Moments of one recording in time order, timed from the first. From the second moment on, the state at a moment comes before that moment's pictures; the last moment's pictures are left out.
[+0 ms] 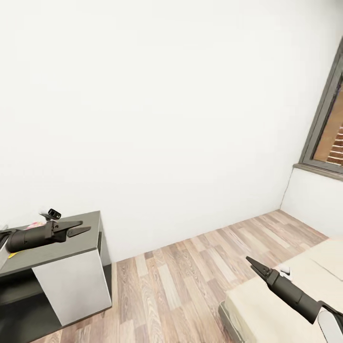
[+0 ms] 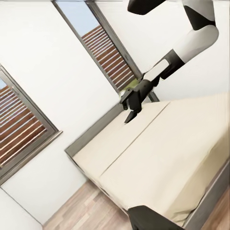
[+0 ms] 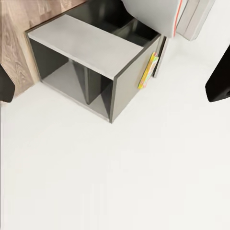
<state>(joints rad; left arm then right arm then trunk) -0.63 0.57 0.07 -0.98 0.43 0.98 -1.57 -0.16 -0.19 -0.42 -1.22 -0.66 0.70 0.88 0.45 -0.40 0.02</state>
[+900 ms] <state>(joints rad) -0.63 0.57 0.07 -0.98 0.43 0.98 -1.57 -0.16 -0.19 -0.42 -1.21 -0.66 0.70 0.88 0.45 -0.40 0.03</state>
